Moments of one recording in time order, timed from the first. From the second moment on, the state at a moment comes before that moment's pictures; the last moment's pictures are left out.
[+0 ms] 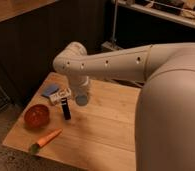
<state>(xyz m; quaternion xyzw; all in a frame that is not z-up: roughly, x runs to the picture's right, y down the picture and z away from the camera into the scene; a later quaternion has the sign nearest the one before) -0.068 0.018 0.697 -0.16 0.21 0.66 0.70</state>
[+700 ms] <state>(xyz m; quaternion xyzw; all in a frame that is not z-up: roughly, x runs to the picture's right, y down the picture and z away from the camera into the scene) -0.112 -0.004 0.676 -0.20 0.17 0.65 0.72</state>
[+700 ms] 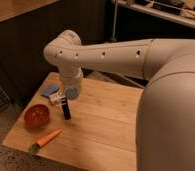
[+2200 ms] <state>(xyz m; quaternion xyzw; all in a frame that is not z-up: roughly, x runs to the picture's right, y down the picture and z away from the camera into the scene) -0.150 0.036 0.721 -0.24 0.17 0.60 0.75</state>
